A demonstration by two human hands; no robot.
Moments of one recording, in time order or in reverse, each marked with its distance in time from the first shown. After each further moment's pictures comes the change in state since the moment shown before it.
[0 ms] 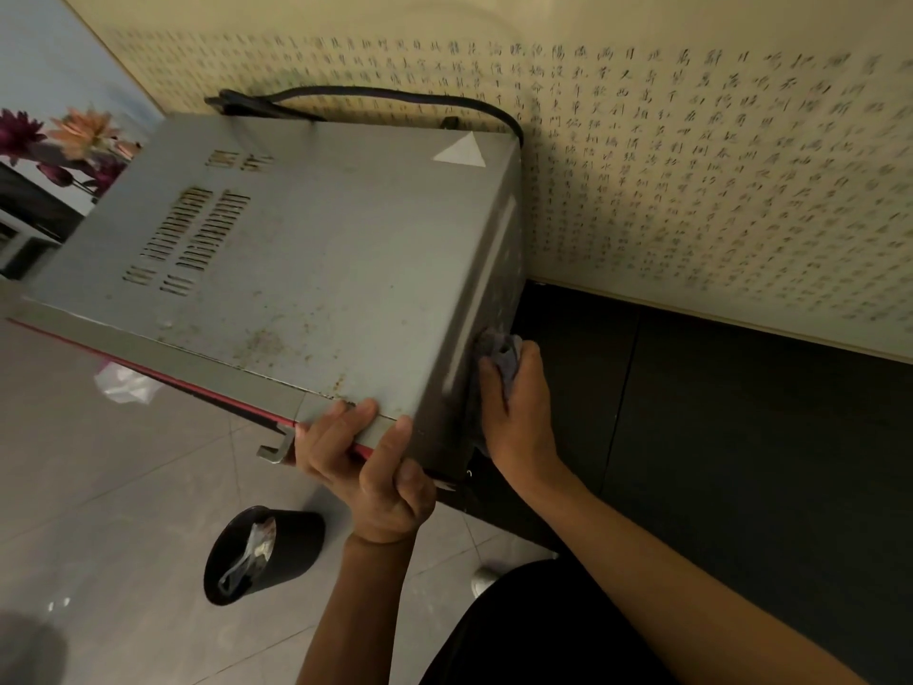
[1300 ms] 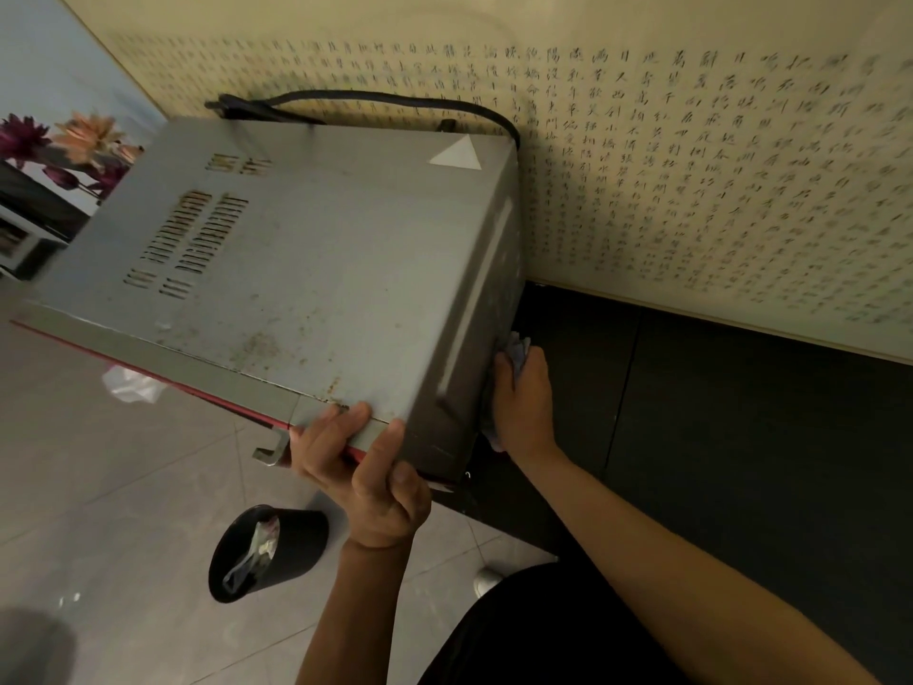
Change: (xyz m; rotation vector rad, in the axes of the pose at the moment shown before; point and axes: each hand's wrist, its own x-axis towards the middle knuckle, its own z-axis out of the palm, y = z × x) left_hand 0.002 0.004 0.000 0.003 0.015 -0.030; right_hand 0.027 0.046 -0.001 -0.049 0.098 0.205
